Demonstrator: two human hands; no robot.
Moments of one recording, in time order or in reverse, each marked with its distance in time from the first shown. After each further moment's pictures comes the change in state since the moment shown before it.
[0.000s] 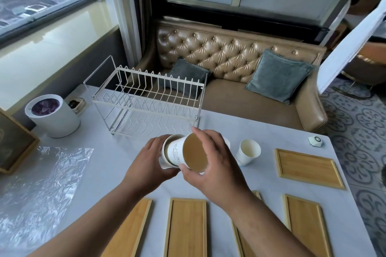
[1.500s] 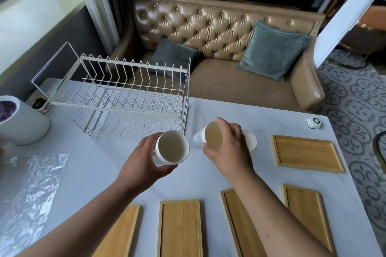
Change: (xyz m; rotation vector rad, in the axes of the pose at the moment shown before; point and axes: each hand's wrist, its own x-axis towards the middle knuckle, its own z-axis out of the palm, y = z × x) left_hand 0.050 -0.036 0.055 -0.011 -0.118 -0.130; right_hand 0.045 0.144 0.024 -0.133 0.069 0.440
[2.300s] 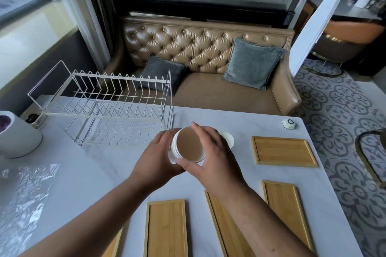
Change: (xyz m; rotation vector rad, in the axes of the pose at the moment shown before) left_hand -0.008 0.099 0.022 0.015 -0.003 0.235; right_hand -0.075 -0.034 -0.083 0.112 0.002 -0.254
